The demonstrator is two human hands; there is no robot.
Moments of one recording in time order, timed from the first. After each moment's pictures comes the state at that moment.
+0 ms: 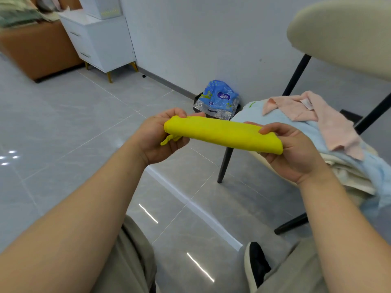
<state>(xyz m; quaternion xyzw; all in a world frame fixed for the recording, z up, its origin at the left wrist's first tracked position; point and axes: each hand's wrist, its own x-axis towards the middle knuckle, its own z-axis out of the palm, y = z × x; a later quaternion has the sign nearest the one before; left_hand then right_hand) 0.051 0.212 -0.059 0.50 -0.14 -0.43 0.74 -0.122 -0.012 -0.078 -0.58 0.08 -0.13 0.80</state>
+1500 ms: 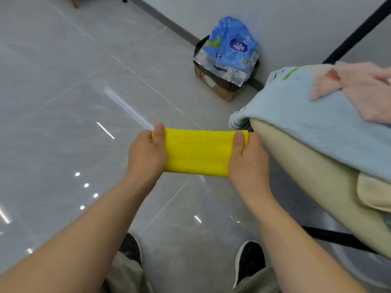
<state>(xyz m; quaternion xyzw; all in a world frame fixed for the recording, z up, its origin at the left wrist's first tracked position) 0.135 0.159 -0.234 0.88 0.05 -0.15 0.45 0.024 0.006 -0.218 -0.80 0.44 -0.11 0.39</state>
